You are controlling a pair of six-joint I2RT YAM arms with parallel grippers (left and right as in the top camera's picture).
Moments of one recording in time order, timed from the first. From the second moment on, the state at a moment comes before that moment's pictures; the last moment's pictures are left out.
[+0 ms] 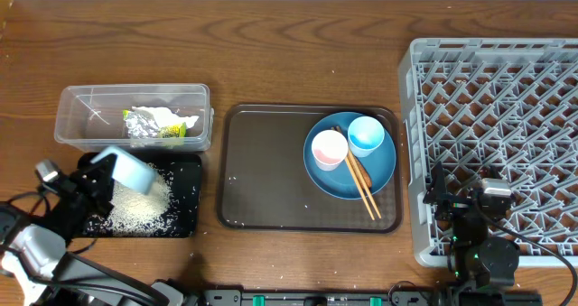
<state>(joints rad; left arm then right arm) 1.07 1.42 0.73 -0.68 1.48 -0.31 -0.03 0.01 0.01 -0.07 0.04 0.06</state>
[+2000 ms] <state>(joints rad) -0.42 1.11 0.92 -0.78 0.02 -0.38 -0.03 0.01 0.01 -0.07 0.04 0.06</state>
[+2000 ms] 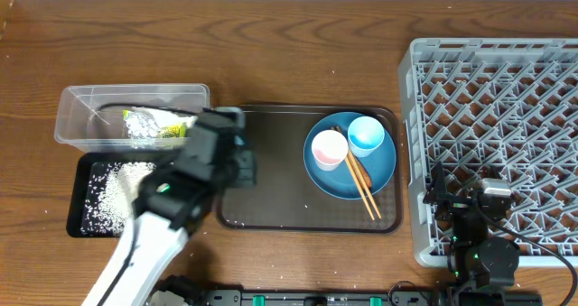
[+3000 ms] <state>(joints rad) -0.59 1.59 0.96 -0.79 -0.03 -0.43 -0.03 0.01 0.01 -0.07 0.04 0.06</state>
